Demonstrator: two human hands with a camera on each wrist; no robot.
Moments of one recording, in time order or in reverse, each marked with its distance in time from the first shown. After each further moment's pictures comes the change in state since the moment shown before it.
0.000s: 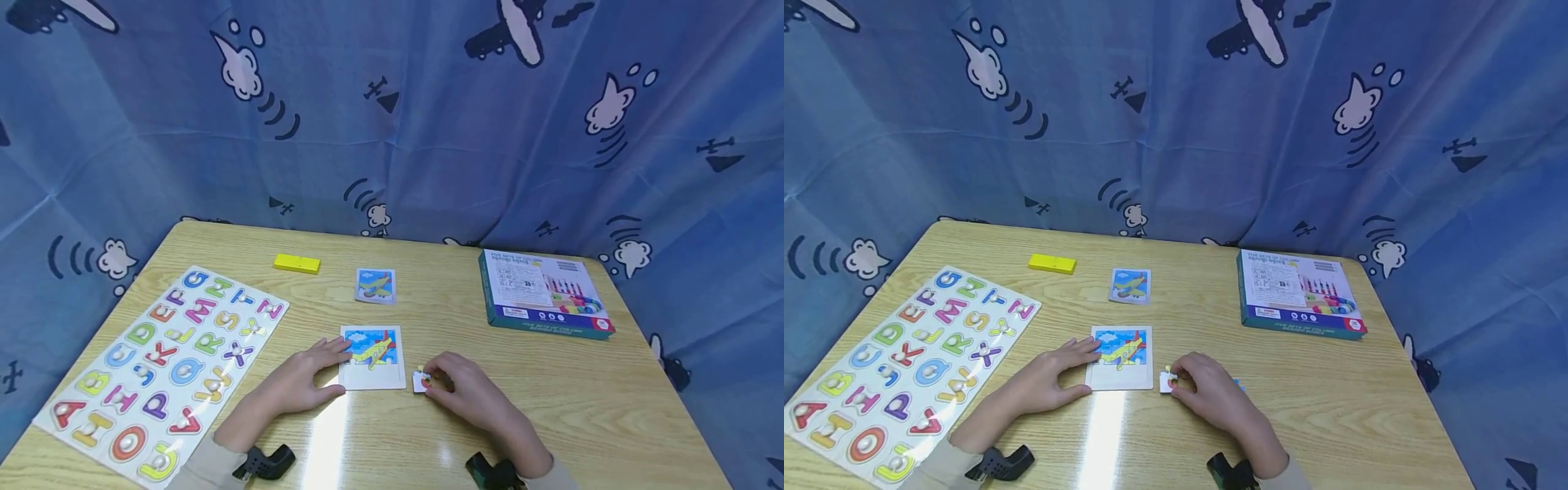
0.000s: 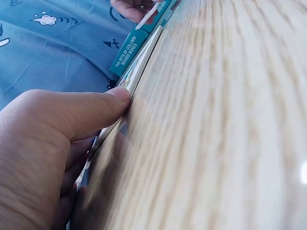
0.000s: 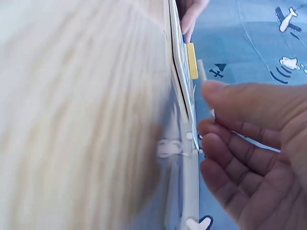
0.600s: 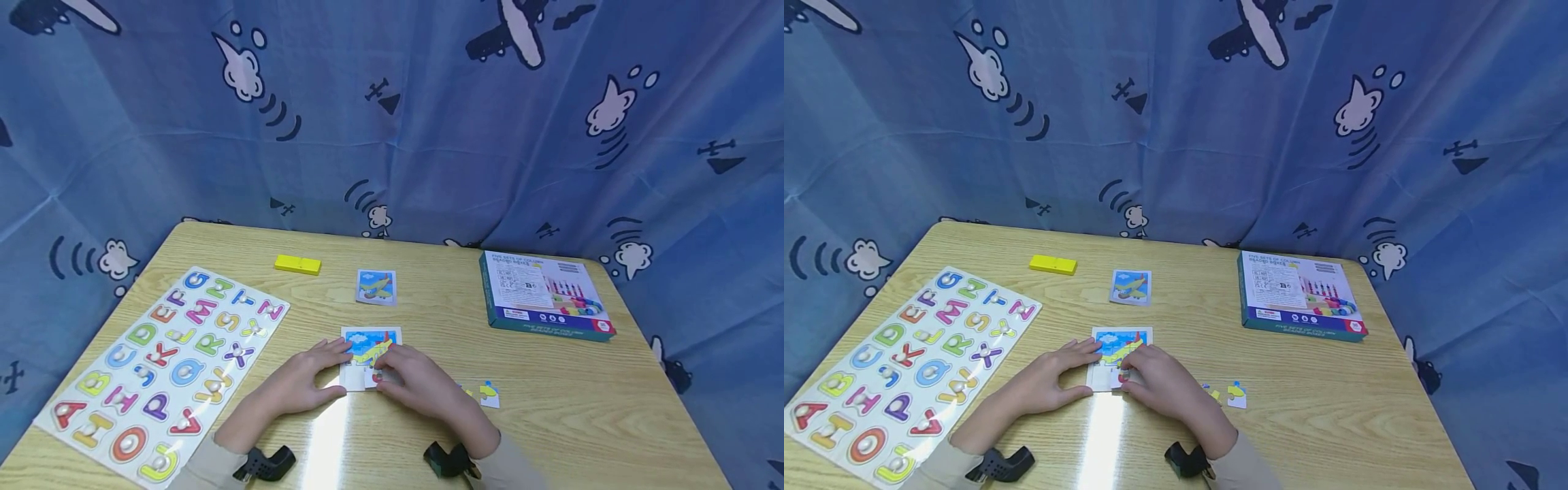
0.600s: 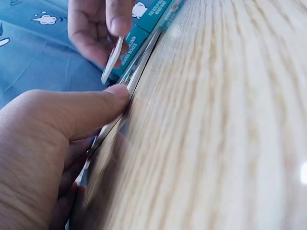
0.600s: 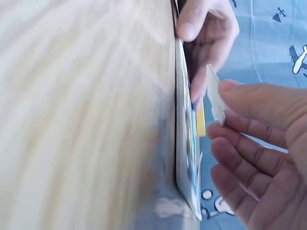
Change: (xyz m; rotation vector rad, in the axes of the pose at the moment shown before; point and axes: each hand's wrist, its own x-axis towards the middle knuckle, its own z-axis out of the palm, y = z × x) left_hand 0.000 0.001 -0.002 -0.013 -0.005 -0.019; right_hand 0.041 -0.045 0.022 -0.019 -0.071 -0.212
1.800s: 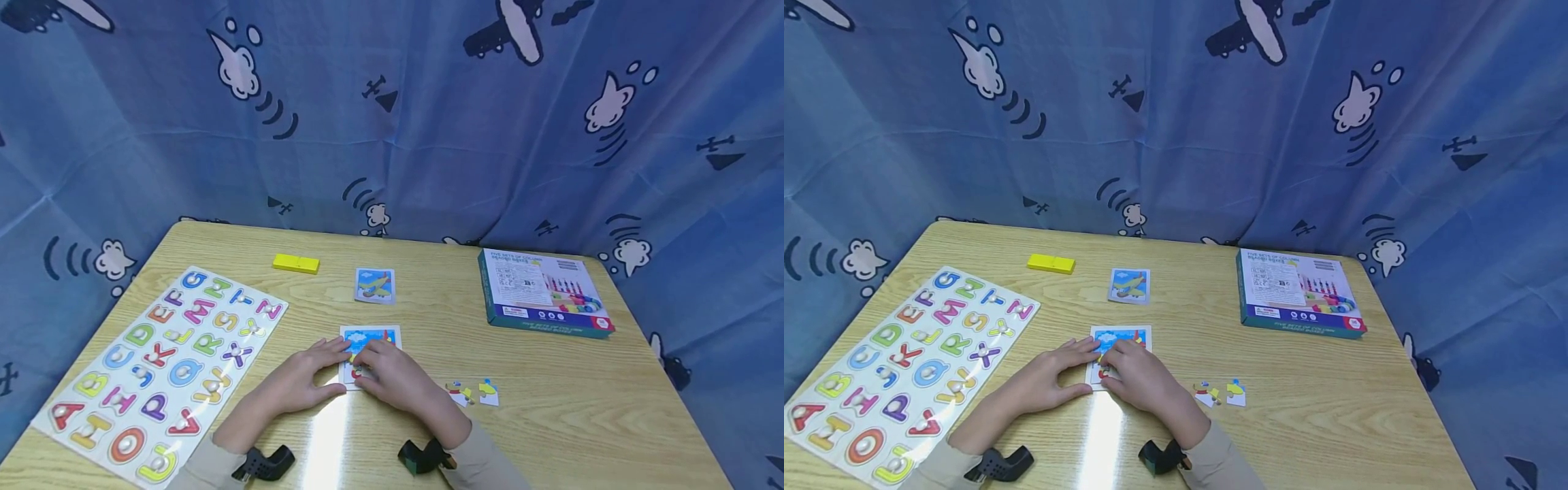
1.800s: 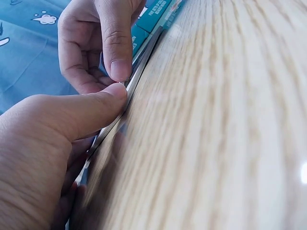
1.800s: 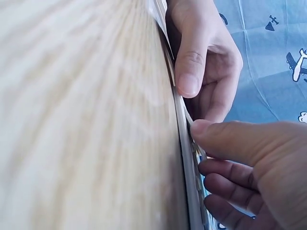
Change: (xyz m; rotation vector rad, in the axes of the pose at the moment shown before) left_hand 0.001 0.000 0.000 -0.006 -0.006 -0.024; right_hand 0.027 -0.009 0.023 -0.161 0.006 -0.100
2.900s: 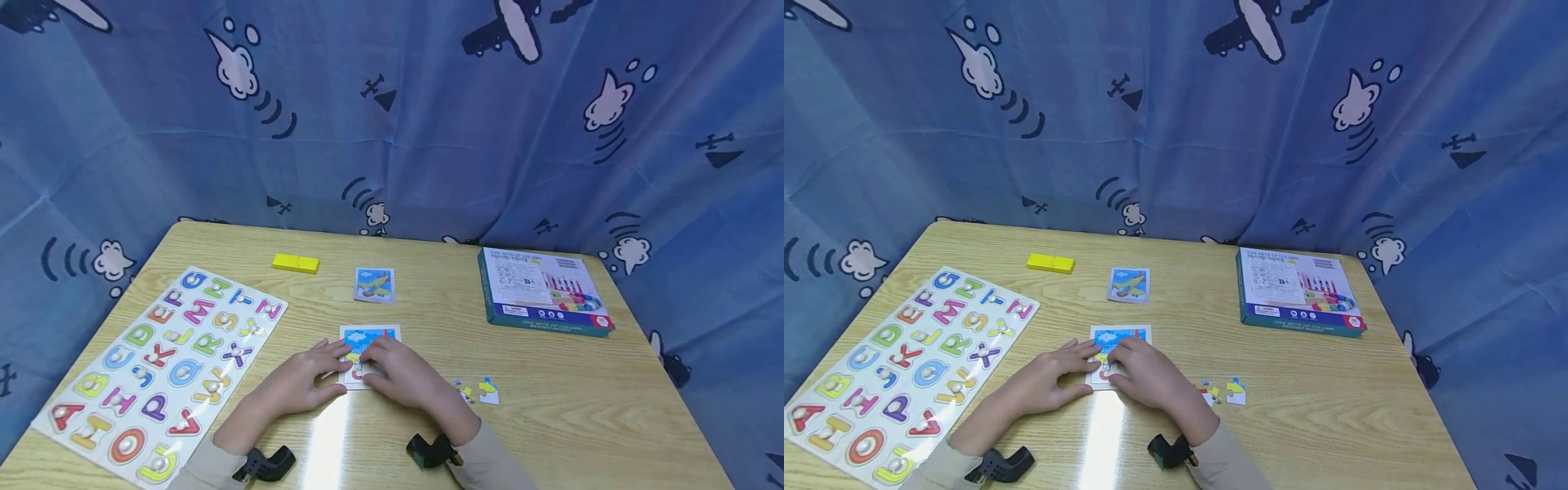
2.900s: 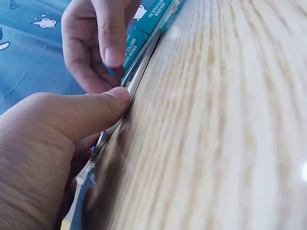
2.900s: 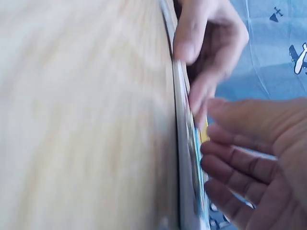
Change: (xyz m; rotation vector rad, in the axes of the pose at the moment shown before) left_hand 0.001 -0.001 0.001 0.080 0.050 0.151; right_hand -0.006 0.005 -0.012 0.084 -0.055 0.056
